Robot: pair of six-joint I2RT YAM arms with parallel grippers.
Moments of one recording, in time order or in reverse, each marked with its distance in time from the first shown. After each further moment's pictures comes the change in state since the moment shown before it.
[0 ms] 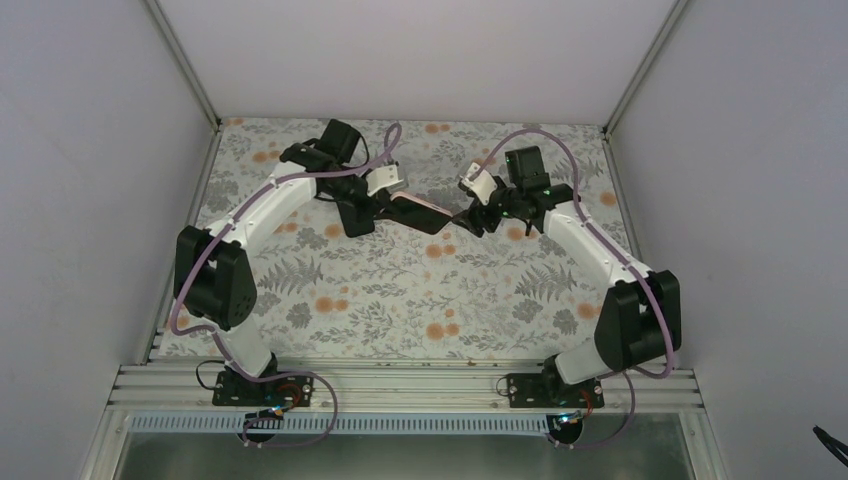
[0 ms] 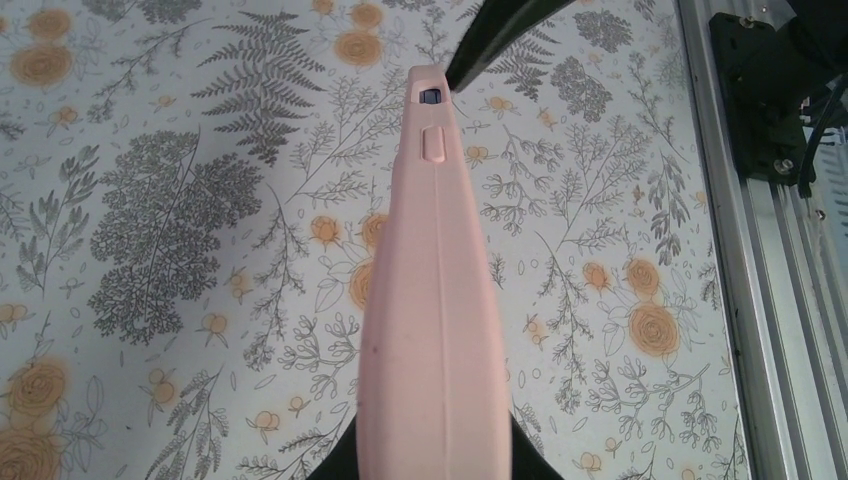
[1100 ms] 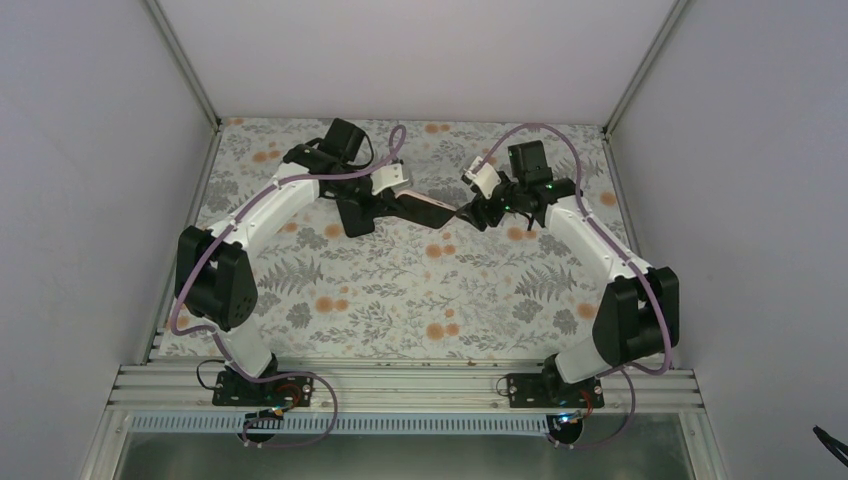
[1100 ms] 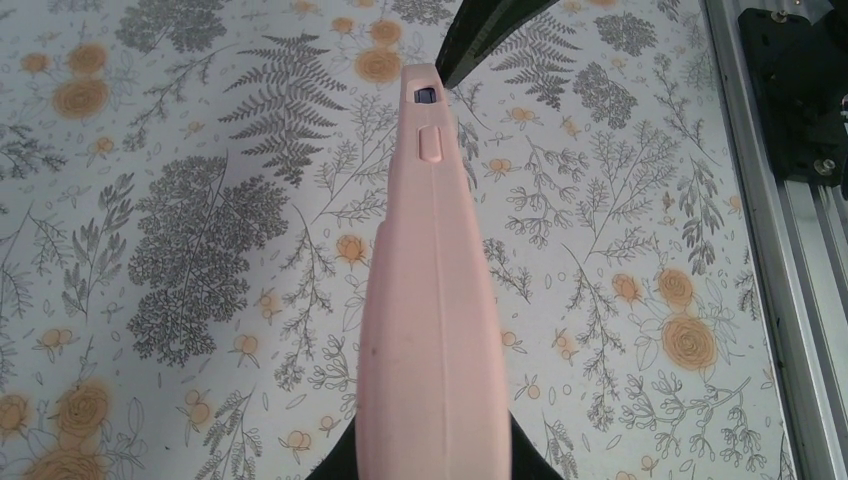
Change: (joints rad) left arm -0.027 0.000 0.001 0.051 -0.031 -0.001; right arm -0.028 0.031 0.043 -0.015 0.039 0.036
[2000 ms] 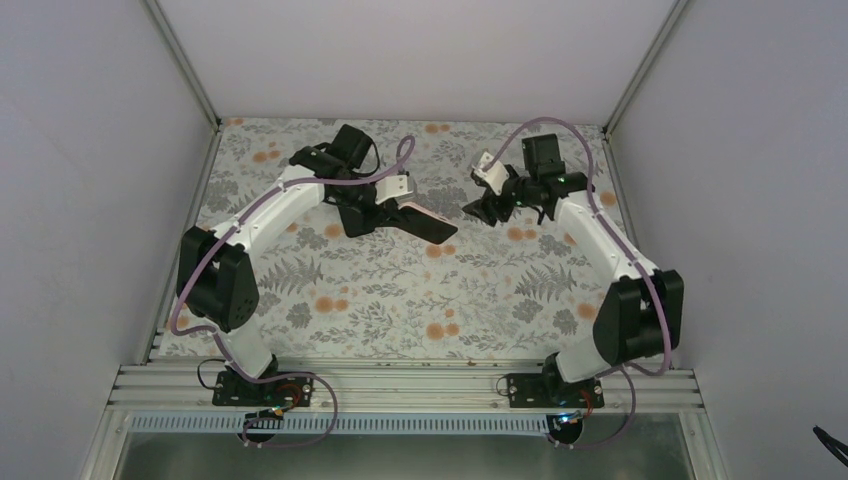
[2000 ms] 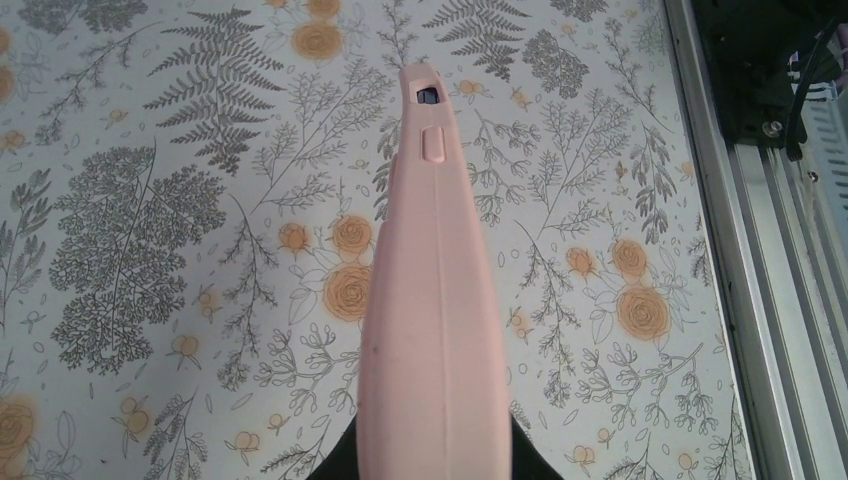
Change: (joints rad) left arm -0.036 0.000 0.001 -0.076 -0.002 0.052; right arm -0.064 0.037 0.080 -0.046 -0.084 -0.134
